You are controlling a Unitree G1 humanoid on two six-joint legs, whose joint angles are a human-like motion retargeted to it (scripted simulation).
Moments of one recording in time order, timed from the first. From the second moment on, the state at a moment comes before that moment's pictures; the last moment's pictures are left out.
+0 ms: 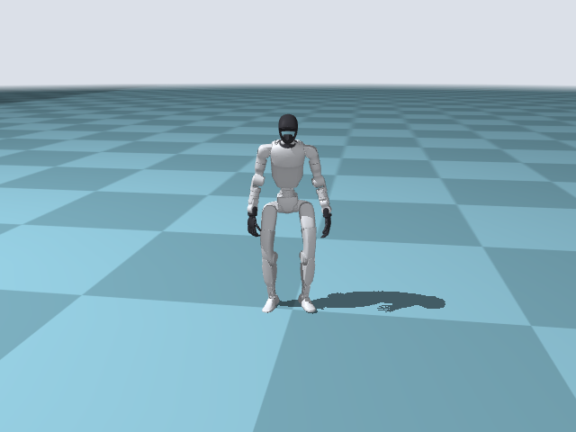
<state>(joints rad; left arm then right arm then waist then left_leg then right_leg) -0.40 0.27 0.22 1.42 0.33 0.01 -0.18 -0.26 -0.20 -0.07 1.34 -0.62 -0.20 0.05 -0.03 -0.04 0.28 -0.35 0.07 0.30 0.37 -0.15 0.00 -0.27 -0.15 -0.37 0.30 -0.11 0.08</state>
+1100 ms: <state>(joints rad) -0.46 0.35 0.32 1.47 0.33 -0.01 -0.15 -0.39 -0.25 -0.01 1.37 -0.87 -0.28 -0.10 -0.04 -0.06 0.22 -0.67 0.24 0.27 0.75 -0.28 -0.06 -0.59 -0.28 -0.28 0.55 -0.16 0.13</state>
